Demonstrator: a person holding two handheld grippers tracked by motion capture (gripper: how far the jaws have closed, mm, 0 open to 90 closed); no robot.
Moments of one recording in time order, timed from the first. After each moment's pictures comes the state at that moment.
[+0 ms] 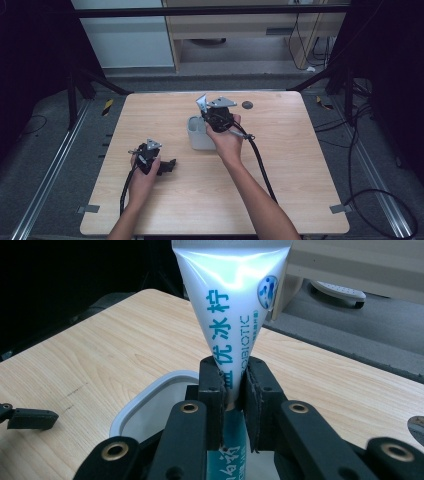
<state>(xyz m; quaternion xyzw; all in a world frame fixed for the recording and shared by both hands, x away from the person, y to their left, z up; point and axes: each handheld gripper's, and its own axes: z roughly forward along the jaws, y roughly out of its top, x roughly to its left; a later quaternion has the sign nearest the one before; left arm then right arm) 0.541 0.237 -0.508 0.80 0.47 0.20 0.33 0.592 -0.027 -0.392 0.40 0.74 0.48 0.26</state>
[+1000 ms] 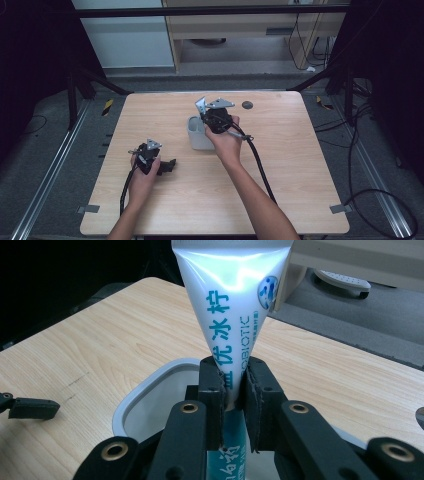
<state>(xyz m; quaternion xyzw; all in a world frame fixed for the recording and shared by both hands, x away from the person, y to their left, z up) 0.541 0.237 -0.508 0.80 0.47 0.20 0.33 0.592 -0.023 -0.396 0.41 0.75 0.46 0.25</state>
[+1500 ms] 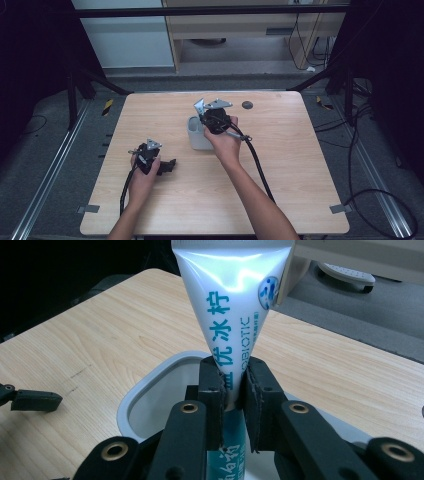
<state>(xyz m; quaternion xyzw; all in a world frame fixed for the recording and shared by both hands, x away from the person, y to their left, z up) 0.541 0.237 -0.508 0.80 0.47 0.20 0.33 0.592 -0.019 -0.398 0.40 0.76 0.45 0.24</state>
